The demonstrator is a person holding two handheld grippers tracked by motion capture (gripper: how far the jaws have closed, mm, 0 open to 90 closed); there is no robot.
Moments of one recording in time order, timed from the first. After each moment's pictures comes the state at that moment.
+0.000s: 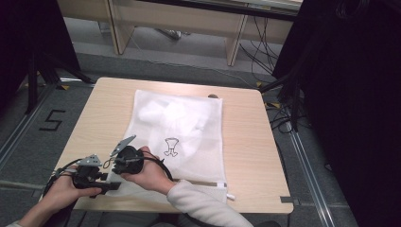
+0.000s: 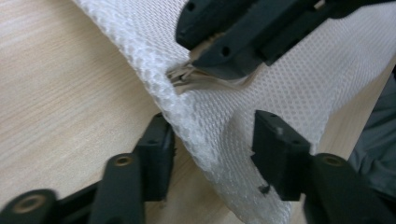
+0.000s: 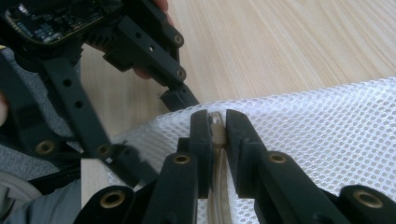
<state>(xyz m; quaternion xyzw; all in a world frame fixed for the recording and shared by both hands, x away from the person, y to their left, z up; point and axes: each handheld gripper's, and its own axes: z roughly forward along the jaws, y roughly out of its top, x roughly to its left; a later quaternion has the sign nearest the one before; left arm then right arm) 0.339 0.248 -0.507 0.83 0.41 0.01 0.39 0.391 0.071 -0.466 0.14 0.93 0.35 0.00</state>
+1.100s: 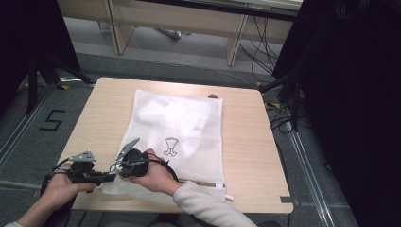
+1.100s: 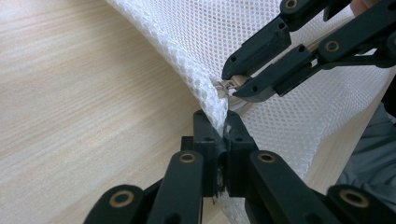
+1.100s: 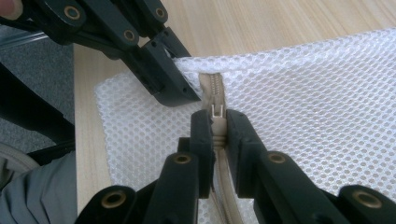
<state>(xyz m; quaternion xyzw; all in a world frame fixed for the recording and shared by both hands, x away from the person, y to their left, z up) 0.338 0.255 -0.497 0.80 0.43 0.02 0.42 0.389 0.056 -0.474 0.13 0.94 0.32 0.00</state>
